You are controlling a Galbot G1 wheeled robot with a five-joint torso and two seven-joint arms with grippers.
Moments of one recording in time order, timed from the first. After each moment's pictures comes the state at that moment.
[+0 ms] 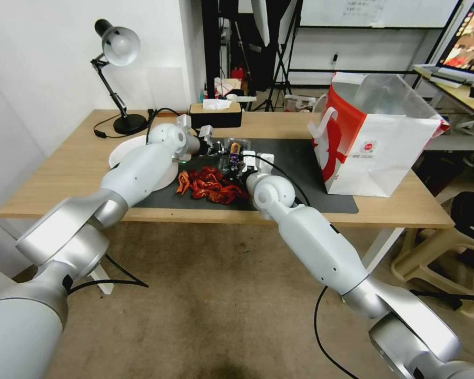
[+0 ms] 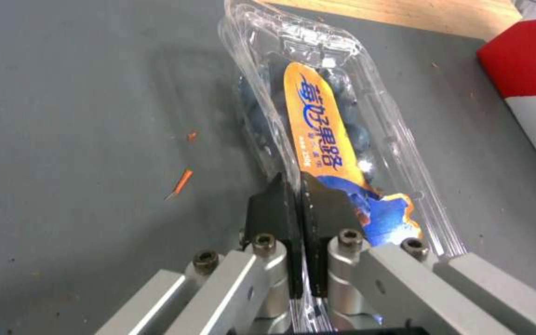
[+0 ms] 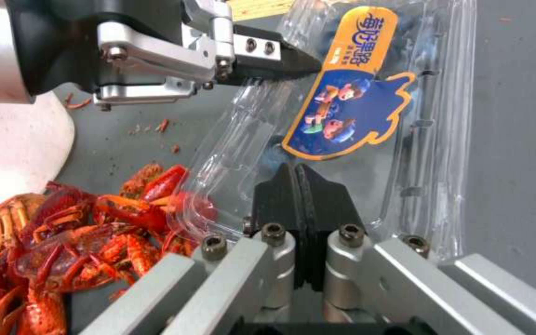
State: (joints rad) left arm -0.06 -1.29 0.38 -0.66 -1.29 0.74 0.18; right arm -0.44 1.37 -0.16 1.35 0.95 -0.49 0.40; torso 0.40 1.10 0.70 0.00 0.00
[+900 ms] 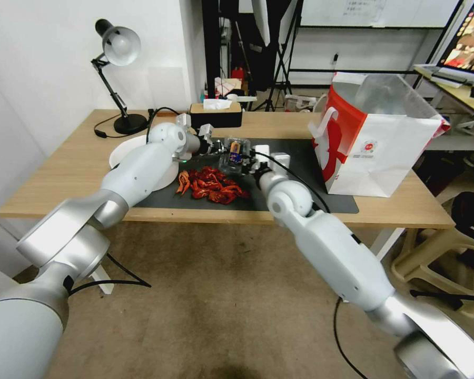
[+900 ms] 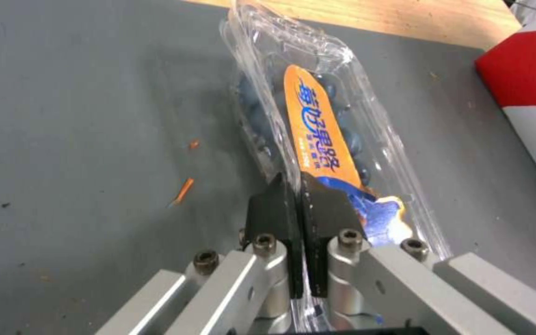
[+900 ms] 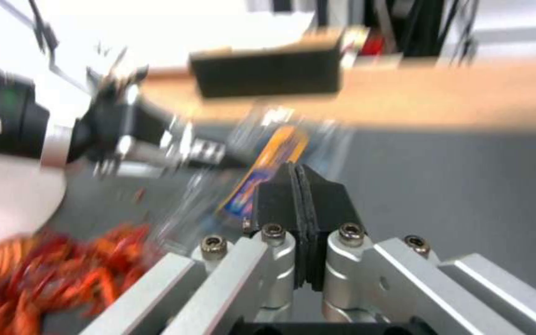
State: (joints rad) left arm -0.06 -1.29 0.36 -0.68 -1.29 0.74 0.15; right arm -0.57 1.20 -0.11 1.62 0.74 -0.31 0.38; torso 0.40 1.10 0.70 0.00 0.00
